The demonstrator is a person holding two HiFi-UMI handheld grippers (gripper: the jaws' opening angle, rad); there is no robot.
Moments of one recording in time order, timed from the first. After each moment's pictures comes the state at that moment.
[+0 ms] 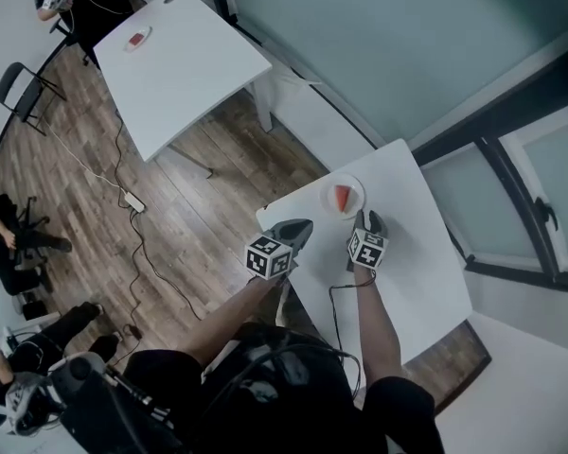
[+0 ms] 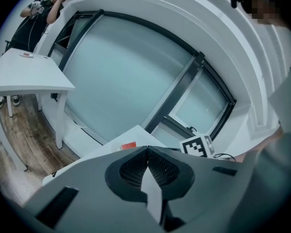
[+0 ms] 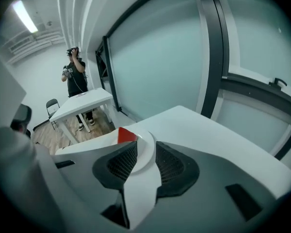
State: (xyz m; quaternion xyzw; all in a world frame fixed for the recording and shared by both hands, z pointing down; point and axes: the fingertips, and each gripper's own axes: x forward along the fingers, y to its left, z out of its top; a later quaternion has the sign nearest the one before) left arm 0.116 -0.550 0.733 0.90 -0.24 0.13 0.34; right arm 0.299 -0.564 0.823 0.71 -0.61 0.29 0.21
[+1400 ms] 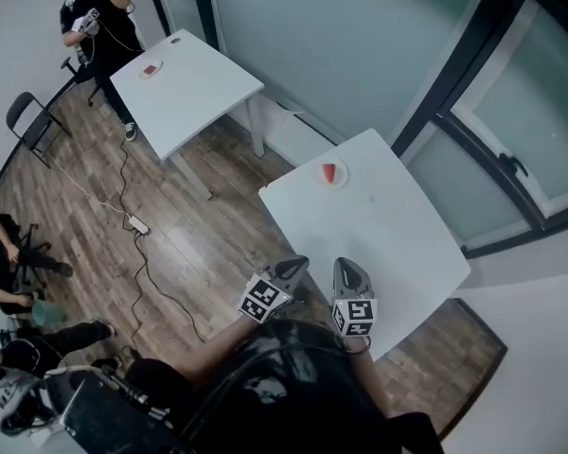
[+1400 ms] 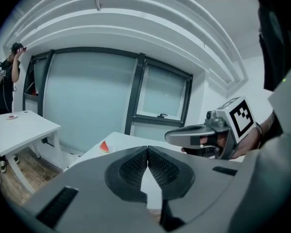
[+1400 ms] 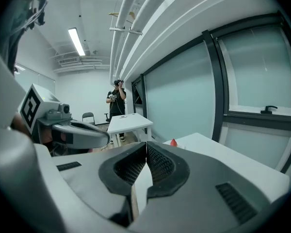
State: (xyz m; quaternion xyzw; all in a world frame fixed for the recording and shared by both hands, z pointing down) left arm 0.060 -0.291 0.624 0.96 -0.19 0.16 0.11; right arm 0.137 -0.275 0.617 0.64 -0.74 0.15 0.12
